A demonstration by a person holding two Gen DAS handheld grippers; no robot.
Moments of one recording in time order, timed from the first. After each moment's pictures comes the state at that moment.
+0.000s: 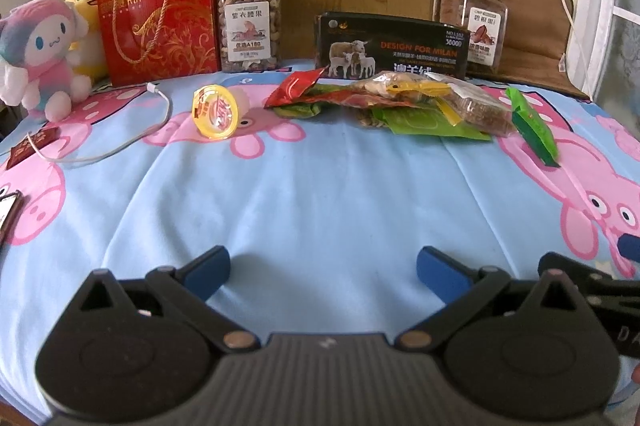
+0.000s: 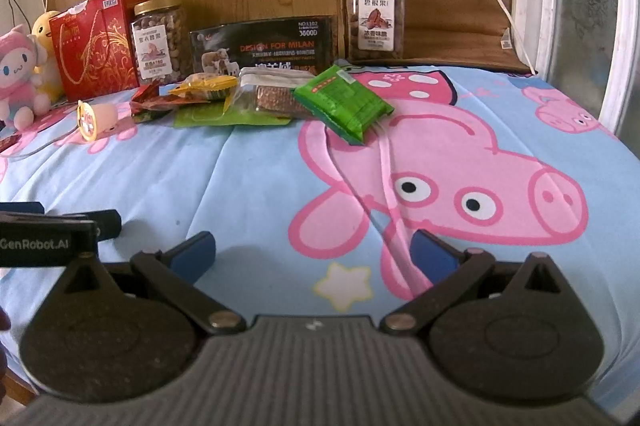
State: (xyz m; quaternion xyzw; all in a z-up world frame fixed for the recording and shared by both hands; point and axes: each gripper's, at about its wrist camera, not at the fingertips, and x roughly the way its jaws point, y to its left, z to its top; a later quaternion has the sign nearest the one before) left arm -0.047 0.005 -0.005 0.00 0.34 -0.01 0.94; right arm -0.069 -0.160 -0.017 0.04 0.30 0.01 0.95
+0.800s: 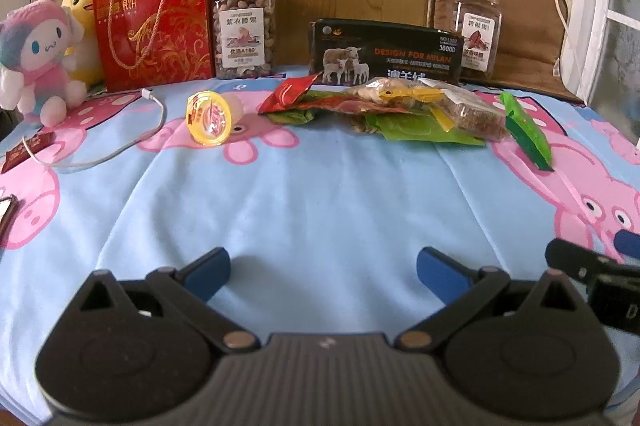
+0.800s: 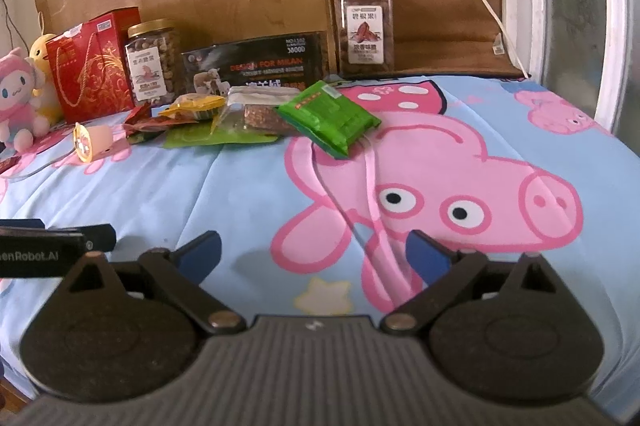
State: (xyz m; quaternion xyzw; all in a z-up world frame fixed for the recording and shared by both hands) left arm -0.048 0.002 -0.006 0.00 0.33 -0.02 0.94; right arm -0.071 -0.171 -0.017 0.06 0.27 0.01 0.96
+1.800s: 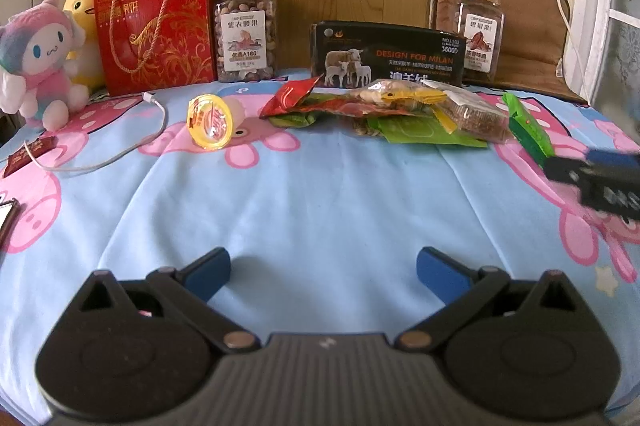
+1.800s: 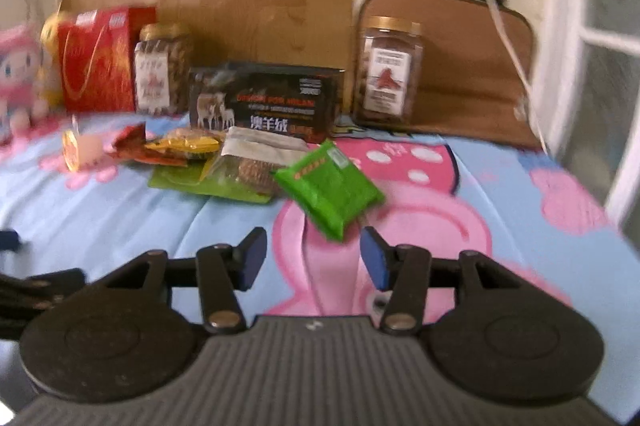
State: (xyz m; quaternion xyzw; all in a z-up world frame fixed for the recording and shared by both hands) left arm -0.046 0.003 -0.006 0.00 0.33 -0.01 0.94; right arm -0.019 -0.172 0.008 -0.04 0.25 0.04 0.97
